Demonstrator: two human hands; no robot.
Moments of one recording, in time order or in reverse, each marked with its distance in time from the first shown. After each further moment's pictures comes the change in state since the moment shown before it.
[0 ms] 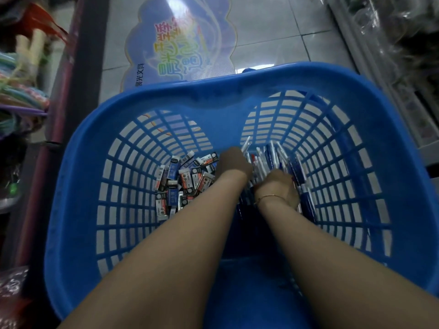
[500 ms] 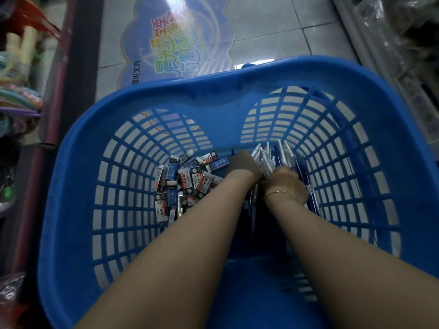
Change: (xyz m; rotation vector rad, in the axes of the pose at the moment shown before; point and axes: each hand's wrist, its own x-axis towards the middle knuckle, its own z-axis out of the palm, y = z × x) left_hand 0.003 0.006 0.013 -0.017 -0.191 0.019; right_hand 0.010 0.007 -0.001 -0.146 0.117 -0.036
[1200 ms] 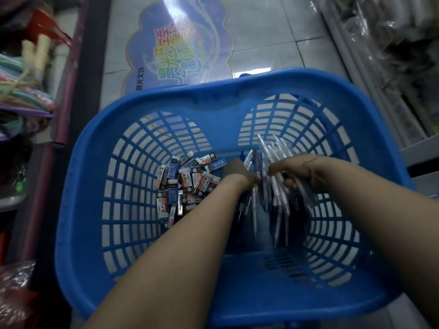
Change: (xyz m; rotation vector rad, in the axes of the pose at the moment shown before) left_hand -0.016 -0.007 0.001 -0.148 -0.068 -0.119; right_hand 0.007 0.017 -0.093 0.383 -0.641 0.032
